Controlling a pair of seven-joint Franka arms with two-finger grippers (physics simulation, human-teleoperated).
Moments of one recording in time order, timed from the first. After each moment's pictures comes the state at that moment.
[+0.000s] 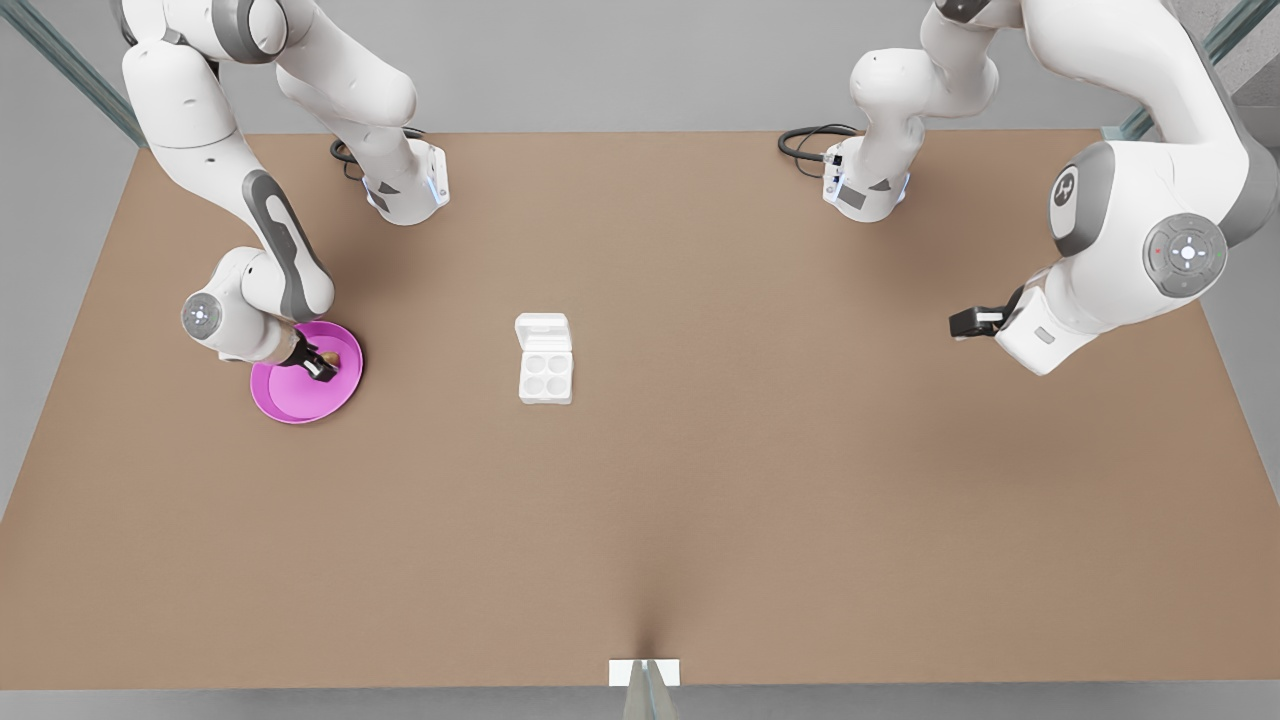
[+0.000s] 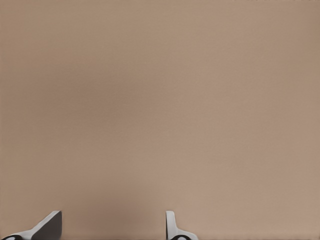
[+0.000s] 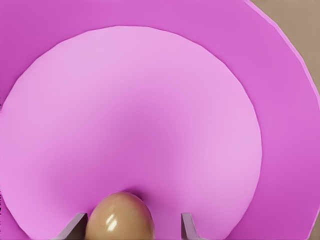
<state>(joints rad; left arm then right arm) -0.10 0.16 0.01 -1.45 0.02 1.38 -0.11 -0.32 0.28 0.04 -2.47 0.02 2.55 0.46</state>
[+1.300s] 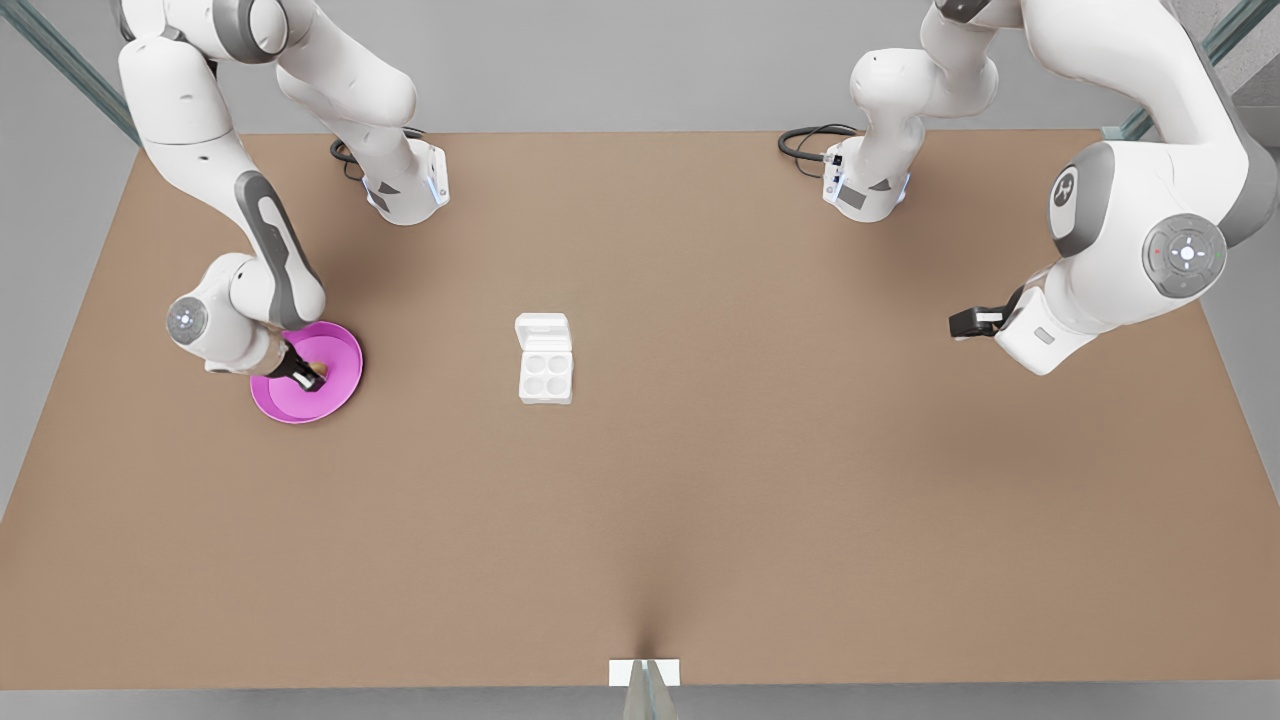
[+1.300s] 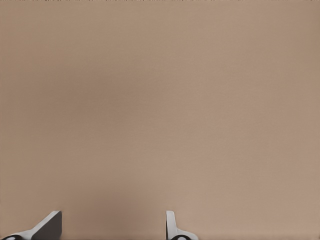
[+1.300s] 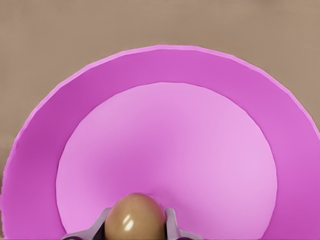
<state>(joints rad) -0.10 0.16 0.01 -1.45 0.02 1.38 -0.11 -0.32 0.28 0.08 -2.38 0.05 2.54 0.43</state>
